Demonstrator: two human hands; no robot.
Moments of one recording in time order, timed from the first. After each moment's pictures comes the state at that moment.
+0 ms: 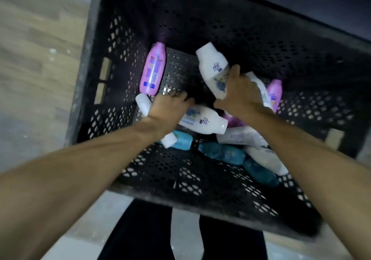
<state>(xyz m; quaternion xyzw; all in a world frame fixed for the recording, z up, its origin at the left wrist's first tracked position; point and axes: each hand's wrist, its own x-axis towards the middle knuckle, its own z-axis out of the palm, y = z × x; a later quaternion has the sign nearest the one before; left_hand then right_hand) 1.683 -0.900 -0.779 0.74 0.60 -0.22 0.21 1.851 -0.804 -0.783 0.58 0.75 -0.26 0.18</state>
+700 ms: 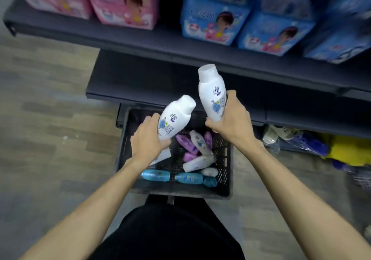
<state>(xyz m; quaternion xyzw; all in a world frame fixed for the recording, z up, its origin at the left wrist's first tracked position) 1.690 -0.894 -0.429 0.58 0.76 0.15 0.26 1.907 -0.816 -0.355 0.66 0.70 -0.24 -0.11</state>
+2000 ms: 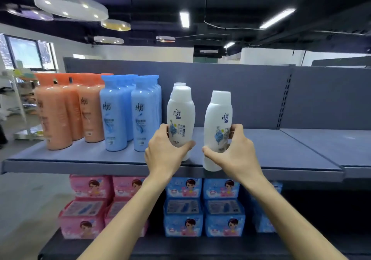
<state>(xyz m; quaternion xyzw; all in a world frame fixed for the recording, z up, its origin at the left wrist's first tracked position) 1.741 -0.708 0.003 0.56 0.62 0.54 0.03 1.919 -0.716 0.009 0.53 0.68 -0.07 -0.50</state>
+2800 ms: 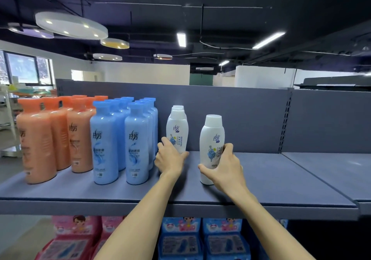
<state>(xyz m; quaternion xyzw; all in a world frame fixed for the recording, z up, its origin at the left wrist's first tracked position) 1.755 -0.574 0.017 0.51 0.73 0.46 0.05 1.906 -0.632 0.012 0.60 0.65 -0.06 -0.46</state>
